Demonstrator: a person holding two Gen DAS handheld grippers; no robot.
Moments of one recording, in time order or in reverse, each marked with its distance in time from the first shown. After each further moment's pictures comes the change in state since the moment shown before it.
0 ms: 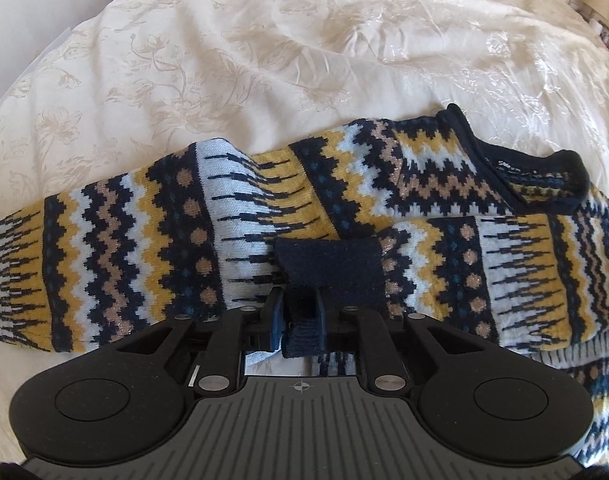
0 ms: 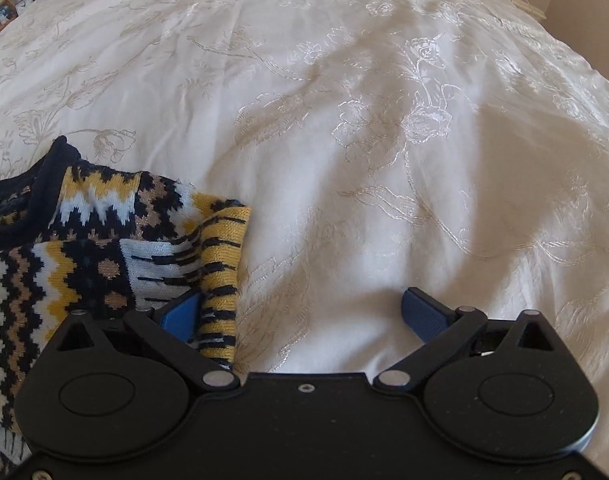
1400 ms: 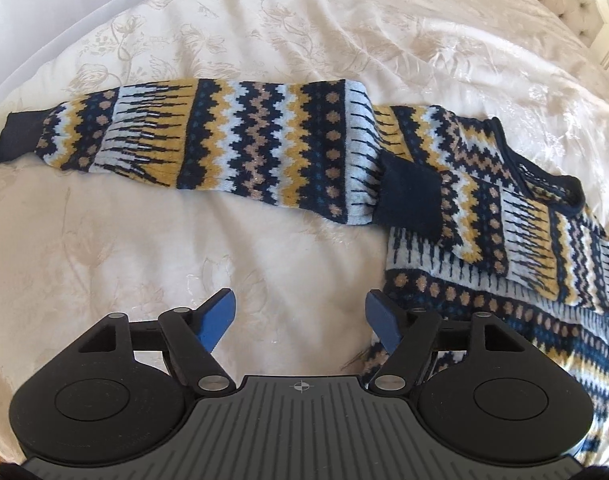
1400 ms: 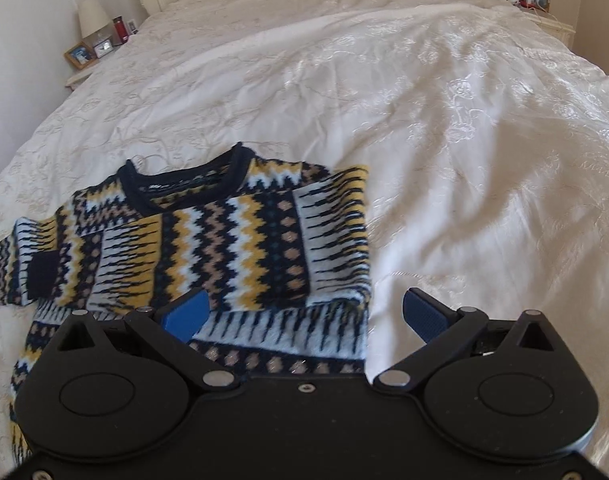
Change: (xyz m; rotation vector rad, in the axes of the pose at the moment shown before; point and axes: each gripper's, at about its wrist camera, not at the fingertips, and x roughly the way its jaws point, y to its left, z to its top) left arm -0.077 0.065 -0.097 -0.274 -0.022 0.012; right arm -0.146 0.037 -0.076 -0.042 -0.118 0.262
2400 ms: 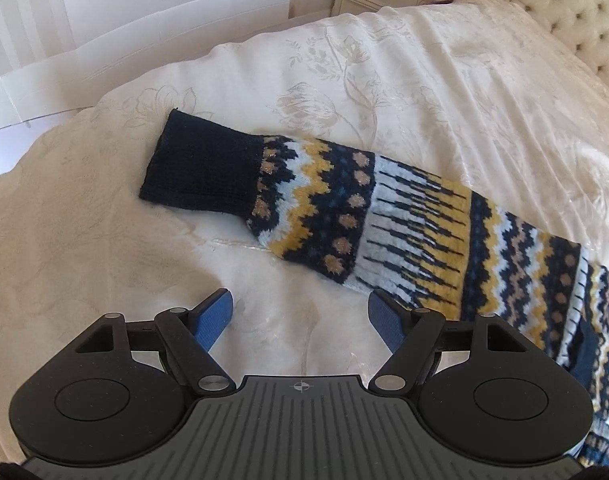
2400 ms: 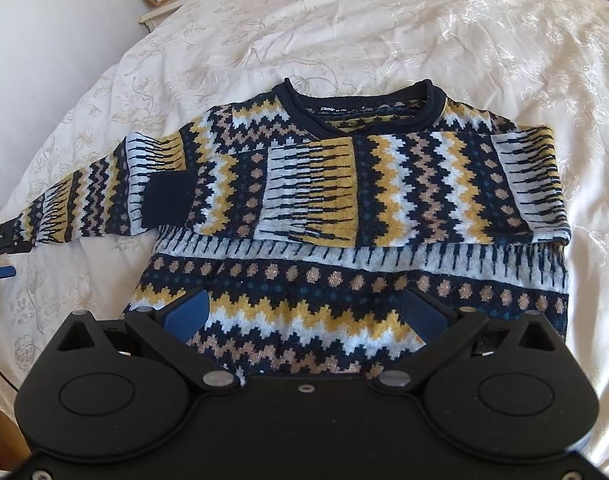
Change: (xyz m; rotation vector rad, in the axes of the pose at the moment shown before) left arm 0.034 0.188 0.066 -0.274 -0.083 0.091; right arm 0.011 0.147 -0.024 -0.118 0.126 0.098
